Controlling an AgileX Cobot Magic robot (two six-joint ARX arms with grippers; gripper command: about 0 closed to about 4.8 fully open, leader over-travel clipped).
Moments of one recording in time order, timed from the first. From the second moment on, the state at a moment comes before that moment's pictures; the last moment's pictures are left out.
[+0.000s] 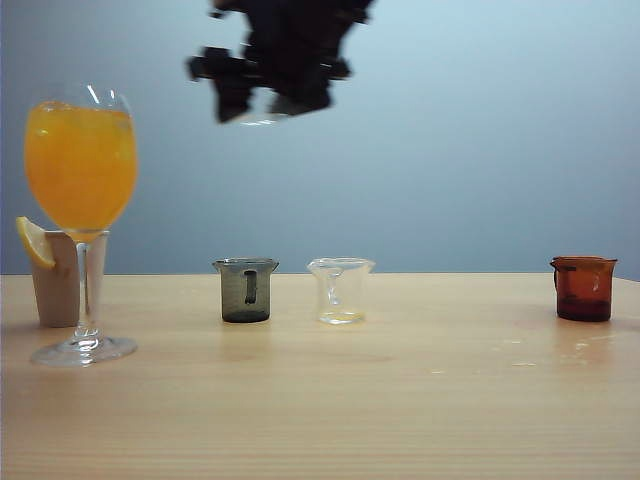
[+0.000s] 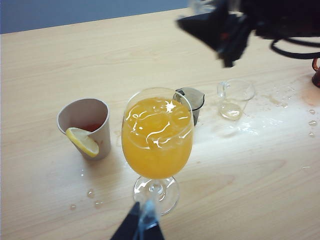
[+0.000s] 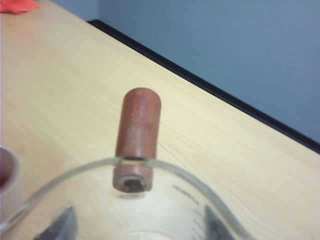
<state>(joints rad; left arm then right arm) -0.42 0.47 0.86 -0.79 -0.06 -0.02 0.74 1.88 1.50 0.12 0.16 -0.14</state>
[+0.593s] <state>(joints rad) -0.42 0.47 0.86 -0.79 -0.06 -0.02 0.57 1.59 0.70 0.75 0.40 0.06</state>
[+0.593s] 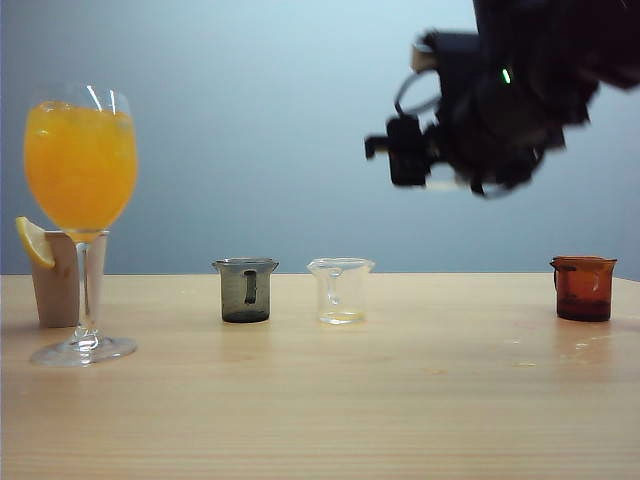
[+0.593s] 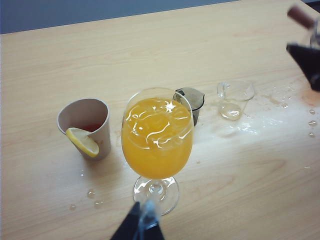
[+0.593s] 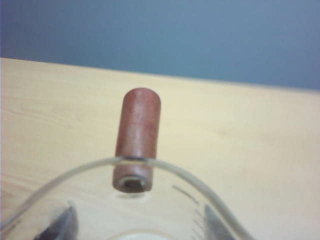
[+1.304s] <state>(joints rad) -0.42 0.47 0.86 -0.79 -0.06 -0.02 0.46 2.11 0.73 1.28 0.40 0.15</state>
